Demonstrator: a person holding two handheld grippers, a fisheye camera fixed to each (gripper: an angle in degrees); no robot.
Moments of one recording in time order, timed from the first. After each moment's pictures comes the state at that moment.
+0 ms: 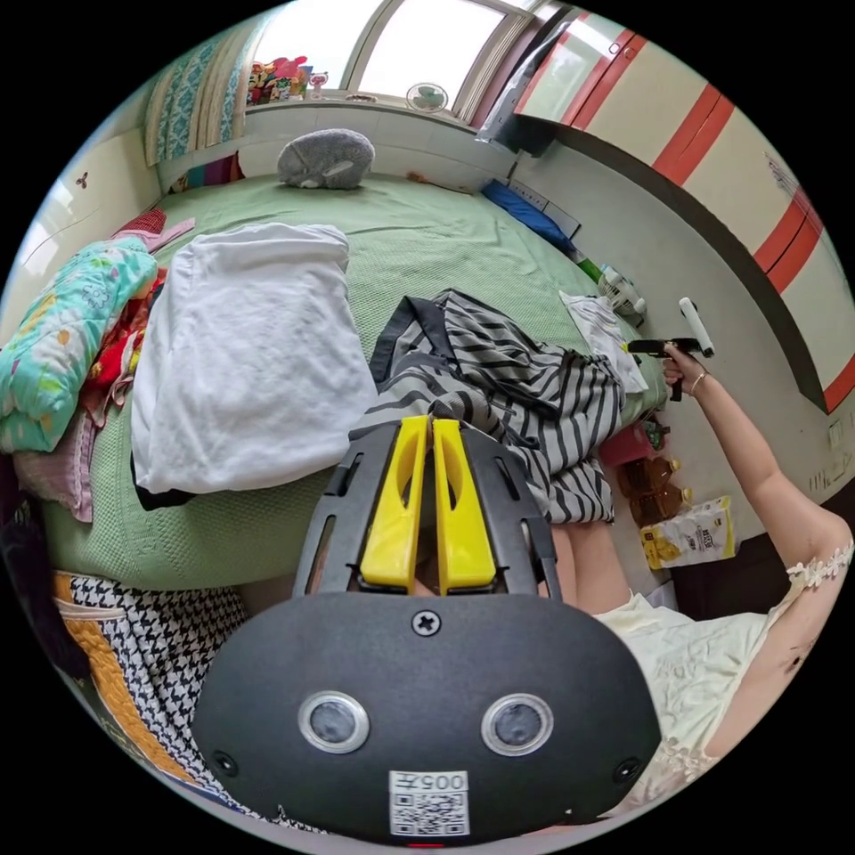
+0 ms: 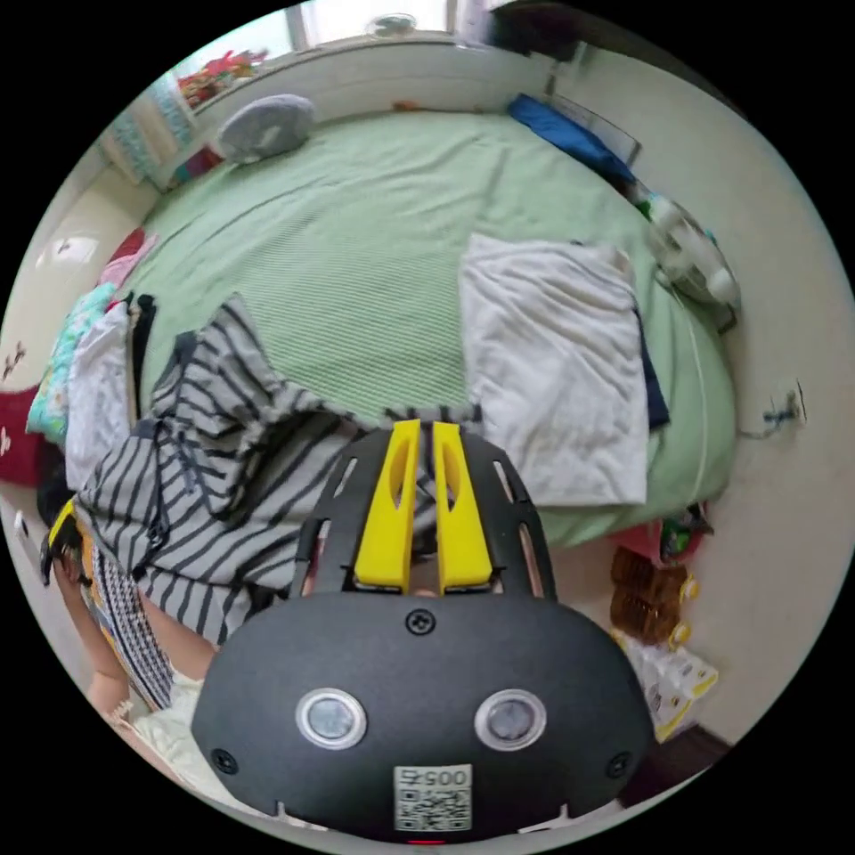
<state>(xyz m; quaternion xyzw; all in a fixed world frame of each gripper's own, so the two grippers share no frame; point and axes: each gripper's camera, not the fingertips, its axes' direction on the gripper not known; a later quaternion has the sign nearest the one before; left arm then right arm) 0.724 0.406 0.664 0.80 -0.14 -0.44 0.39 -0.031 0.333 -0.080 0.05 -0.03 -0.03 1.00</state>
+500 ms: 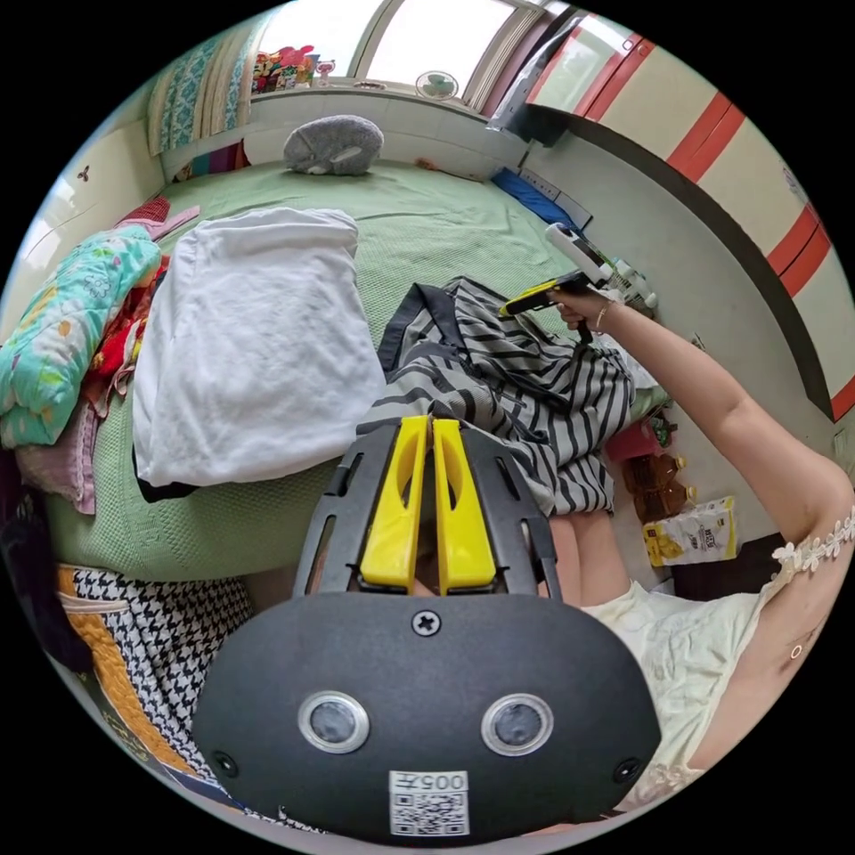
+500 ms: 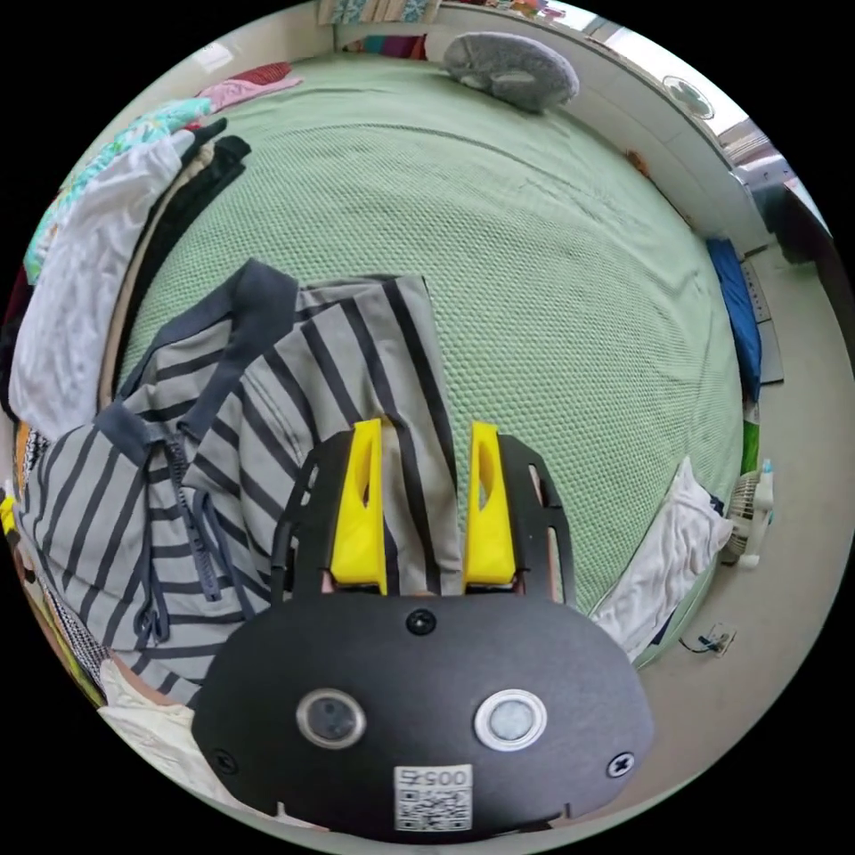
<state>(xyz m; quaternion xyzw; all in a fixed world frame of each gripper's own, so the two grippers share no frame) 0.706 0.402 0.651 0.79 -0.13 -0.45 0.40 -0.265 0.238 0.024 -0.02 0.07 -0.24 0.97</state>
